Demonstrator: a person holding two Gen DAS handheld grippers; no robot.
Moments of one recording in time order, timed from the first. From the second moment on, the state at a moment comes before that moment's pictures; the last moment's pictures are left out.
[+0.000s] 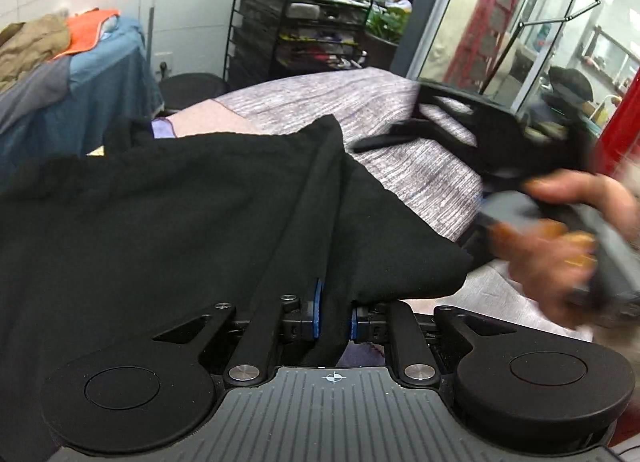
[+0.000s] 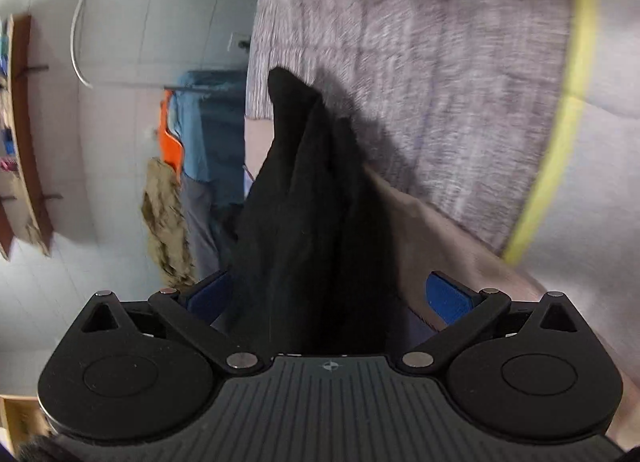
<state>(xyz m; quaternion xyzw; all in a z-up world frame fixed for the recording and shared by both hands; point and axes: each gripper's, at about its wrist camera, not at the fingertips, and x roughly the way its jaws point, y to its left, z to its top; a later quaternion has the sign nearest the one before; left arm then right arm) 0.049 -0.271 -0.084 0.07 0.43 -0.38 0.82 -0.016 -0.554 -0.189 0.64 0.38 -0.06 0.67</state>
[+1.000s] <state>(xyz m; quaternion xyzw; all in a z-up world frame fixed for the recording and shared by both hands) 0.061 -0.025 -0.016 -0.11 0.37 -0.18 0.91 0.155 -0.310 -0.053 0.36 0.38 0.10 0.85</state>
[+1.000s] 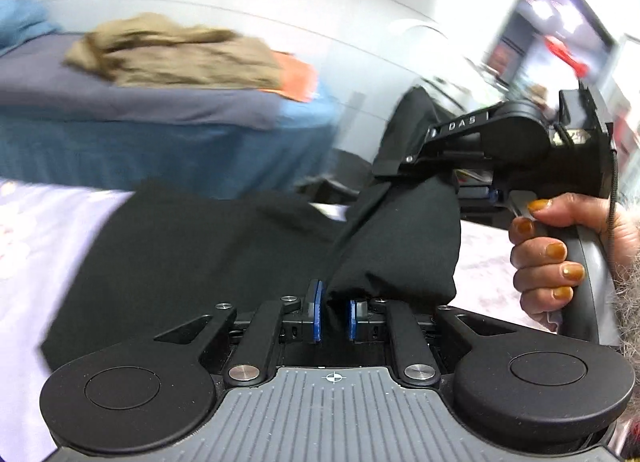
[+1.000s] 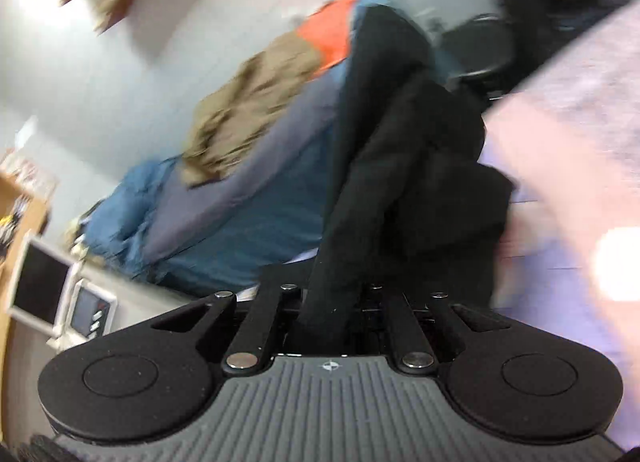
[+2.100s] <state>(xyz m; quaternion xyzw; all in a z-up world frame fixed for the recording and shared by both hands) 0.061 0.155 -0.129 -0.25 0.48 -0.02 0.84 0.260 -0.008 -0.174 0.19 0.54 0.18 0.80</state>
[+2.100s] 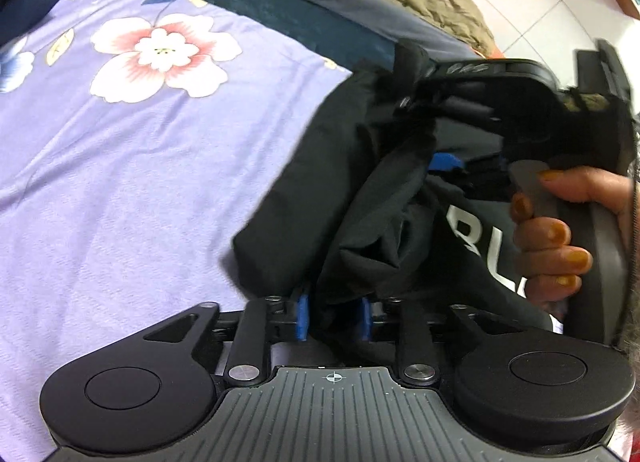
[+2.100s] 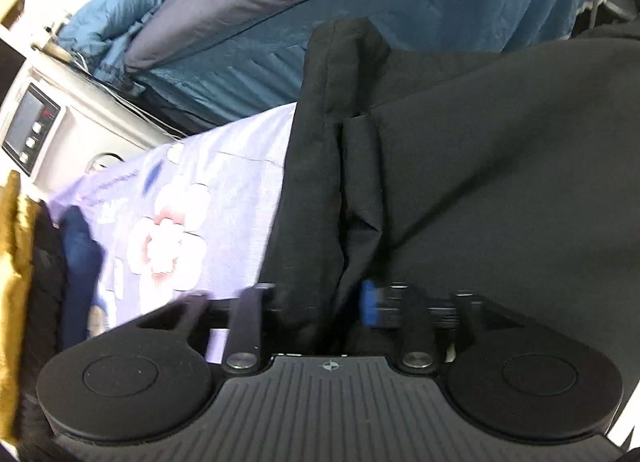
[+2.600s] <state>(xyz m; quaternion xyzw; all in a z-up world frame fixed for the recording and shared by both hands) 0.041 0.174 -0.070 -0.20 0.40 0.04 0.89 0.183 -0.096 -0.110 0.14 0.46 0.20 0.85</state>
